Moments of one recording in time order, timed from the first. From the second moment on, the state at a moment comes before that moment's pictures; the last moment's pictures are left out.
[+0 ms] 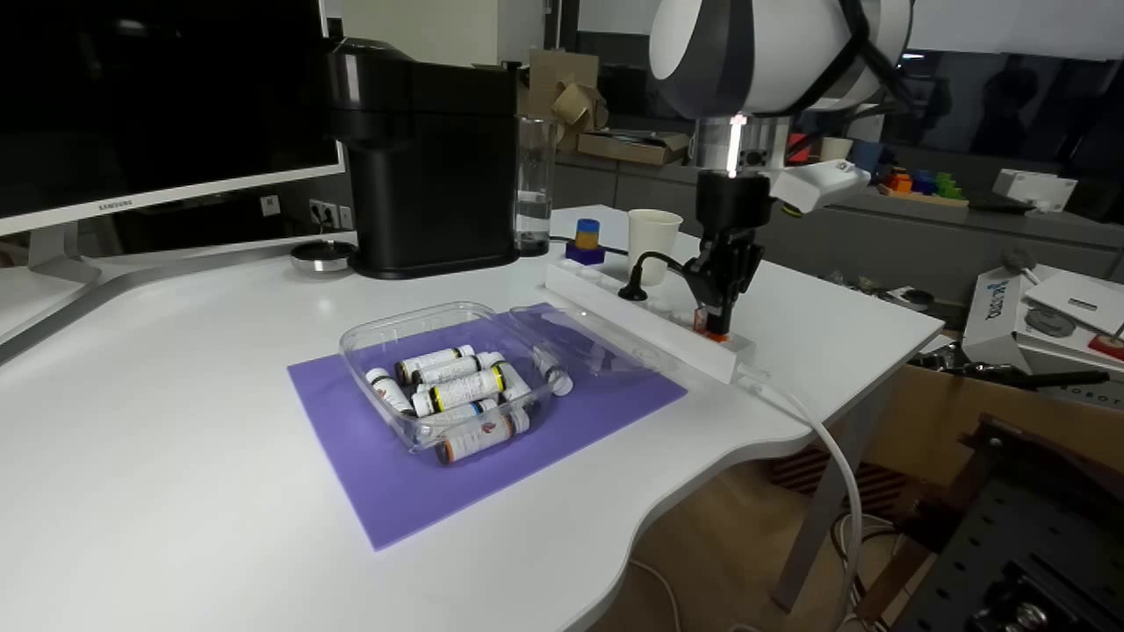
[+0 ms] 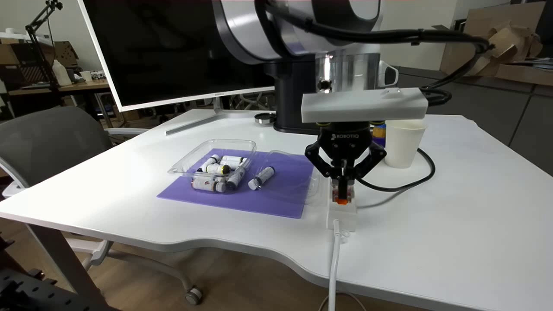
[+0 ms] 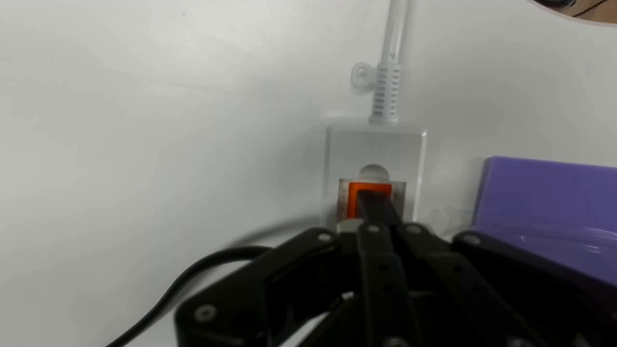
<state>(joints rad) -0.36 0.41 -0.13 -2.37 -0.08 2.74 -0.53</state>
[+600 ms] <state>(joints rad) -0.37 0.43 -0.13 -2.35 -0.07 2.73 -0.52</state>
